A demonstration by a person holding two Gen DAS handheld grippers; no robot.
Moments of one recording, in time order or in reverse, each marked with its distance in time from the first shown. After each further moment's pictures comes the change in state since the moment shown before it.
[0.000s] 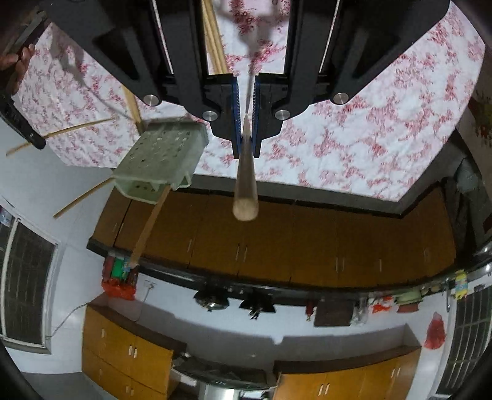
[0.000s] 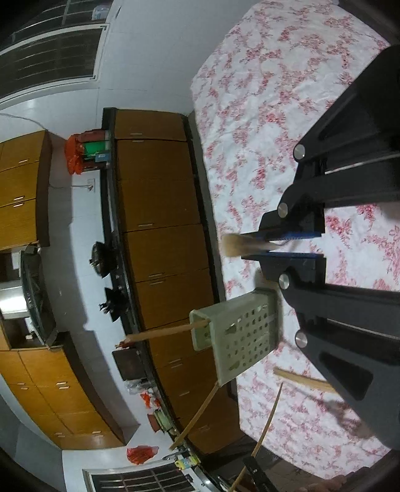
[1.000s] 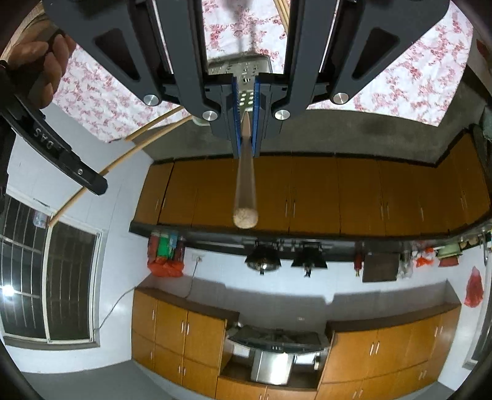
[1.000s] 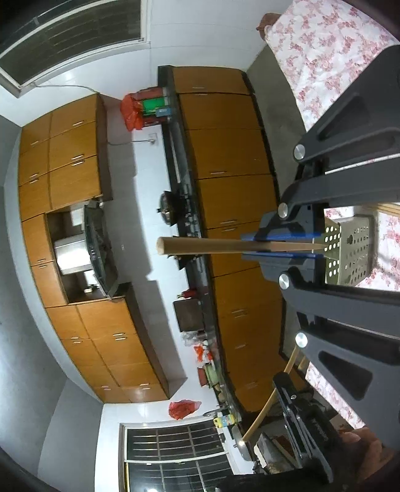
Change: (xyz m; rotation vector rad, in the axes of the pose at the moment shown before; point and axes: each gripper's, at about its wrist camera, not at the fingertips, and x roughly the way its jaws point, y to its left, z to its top) left arm -0.001 -0.084 0.081 0.114 -0.129 -0.164; right arm -0.007 0.076 0.104 -0.028 -0.247 0.189
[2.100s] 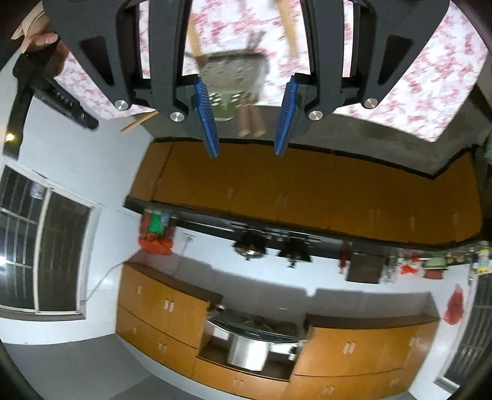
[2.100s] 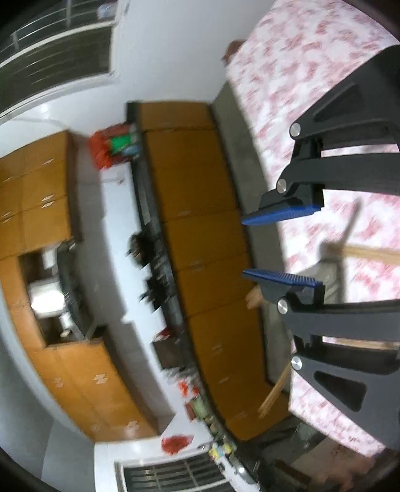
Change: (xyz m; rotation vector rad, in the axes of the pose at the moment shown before) left arm -0.042 0.029 -0.015 -0.111 -0.091 0.043; right arm -0.013 -0.075 -0.051 0.086 0.182 -0.195
